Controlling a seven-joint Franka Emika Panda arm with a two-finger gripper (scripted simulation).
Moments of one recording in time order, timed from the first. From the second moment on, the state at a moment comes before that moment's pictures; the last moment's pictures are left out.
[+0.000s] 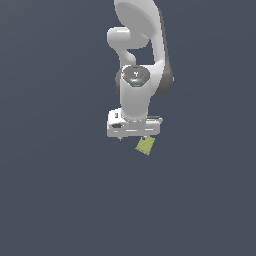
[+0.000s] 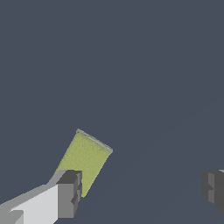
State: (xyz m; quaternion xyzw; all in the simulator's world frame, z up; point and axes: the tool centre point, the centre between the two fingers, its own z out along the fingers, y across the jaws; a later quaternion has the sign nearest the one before) arm -0.002 0.020 0.154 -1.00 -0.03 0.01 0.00
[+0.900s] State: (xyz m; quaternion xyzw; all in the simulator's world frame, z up) arm -0.010 0.019 0.139 -1.00 -0.01 0.02 0.02
